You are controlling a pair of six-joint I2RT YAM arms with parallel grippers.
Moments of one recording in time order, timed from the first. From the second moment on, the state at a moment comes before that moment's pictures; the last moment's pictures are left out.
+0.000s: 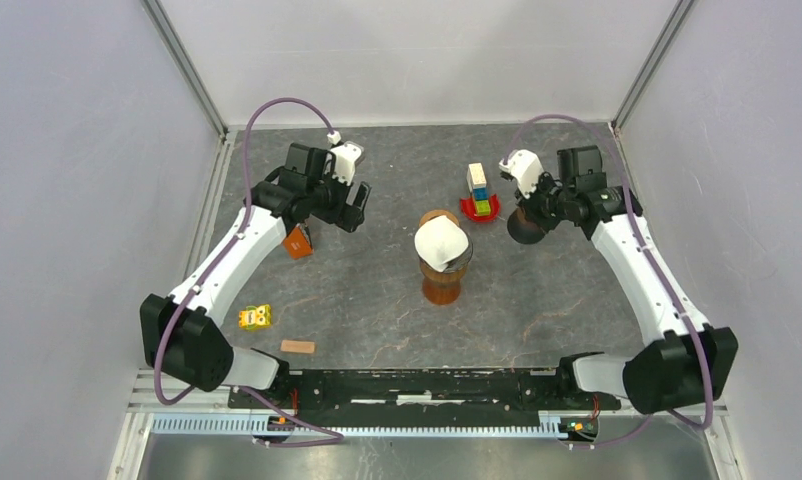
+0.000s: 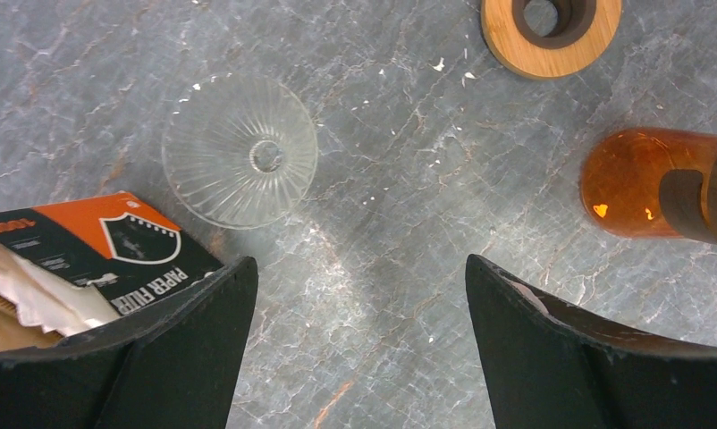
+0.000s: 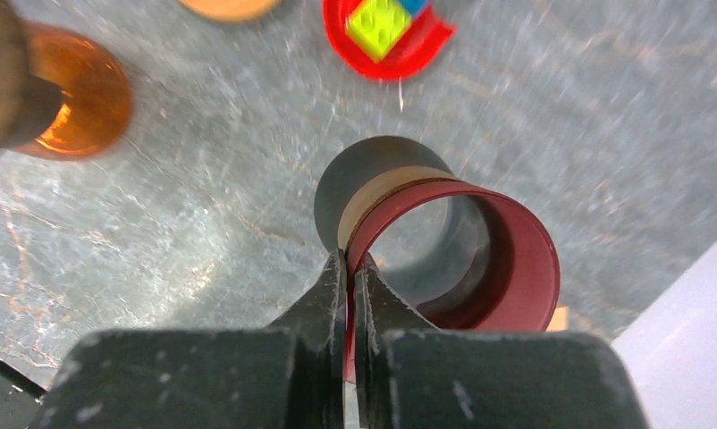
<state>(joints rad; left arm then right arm) -0.37 1.40 1.25 -0.65 0.14 0.15 0.15 1.30 1.16 -0.77 -0.29 -0.65</state>
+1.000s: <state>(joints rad) -0.06 1.28 1.34 -0.69 0.17 0.10 1.02 1.71 1.75 -0.86 -0.22 -0.74</state>
